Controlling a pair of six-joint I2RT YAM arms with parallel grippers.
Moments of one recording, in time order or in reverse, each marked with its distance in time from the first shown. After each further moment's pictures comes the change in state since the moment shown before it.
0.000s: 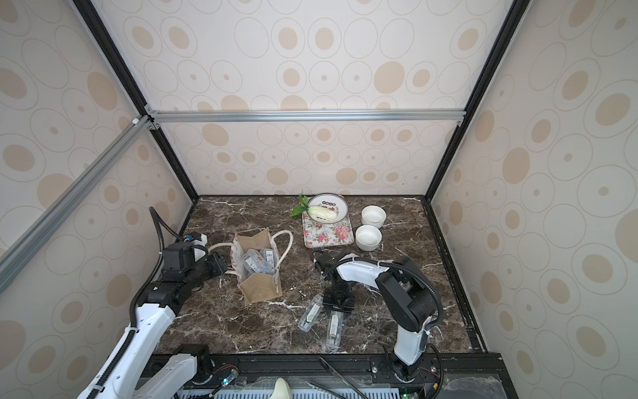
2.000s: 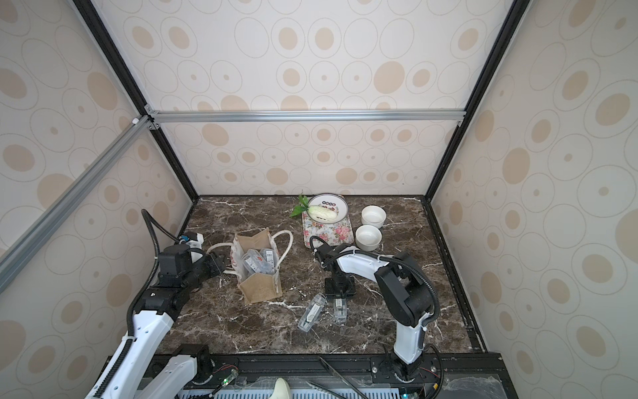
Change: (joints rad) left arm 0.000 -0.058 -0.022 0.043 -0.014 -0.014; right arm -0.039 0.030 0.084 0.013 0.211 -0.226
